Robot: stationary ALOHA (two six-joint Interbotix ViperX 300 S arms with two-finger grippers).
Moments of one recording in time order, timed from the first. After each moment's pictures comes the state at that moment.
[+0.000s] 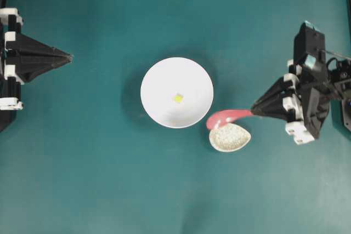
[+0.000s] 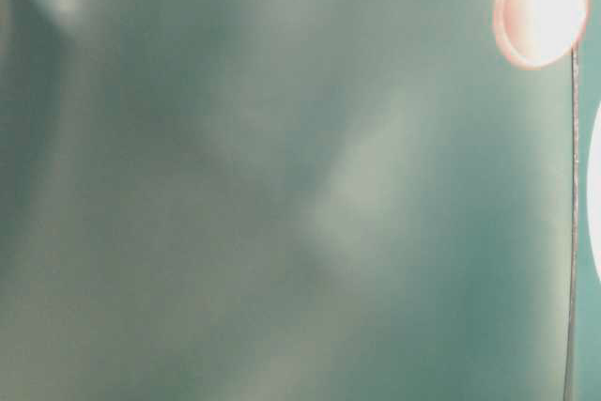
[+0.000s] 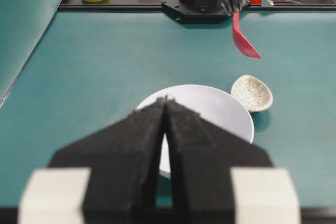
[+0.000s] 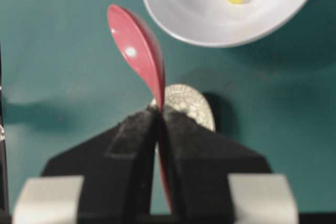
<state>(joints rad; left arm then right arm) 0.10 -0.97 1.17 0.02 -0.10 0.04 0.06 -0.56 1.02 0.36 0.16 0.17</state>
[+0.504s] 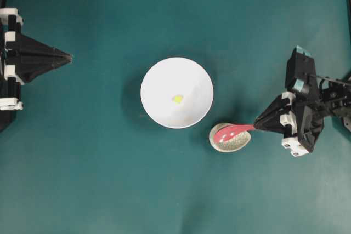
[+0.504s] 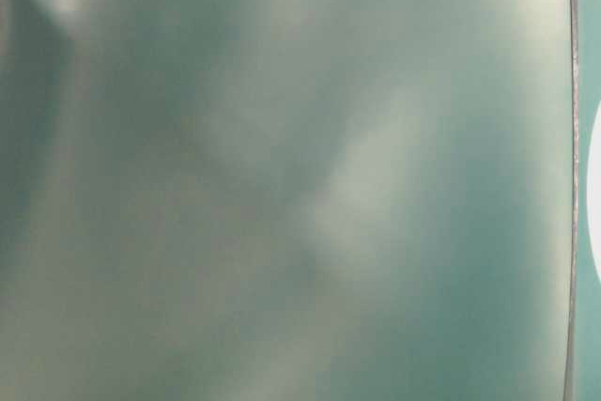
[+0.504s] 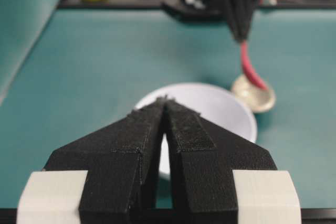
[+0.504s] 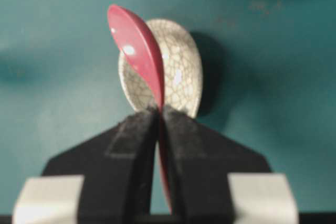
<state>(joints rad) 0.10 -0.97 1.17 0.02 -0.10 0.04 0.15 -0.44 1.12 0.43 0.00 0.17</state>
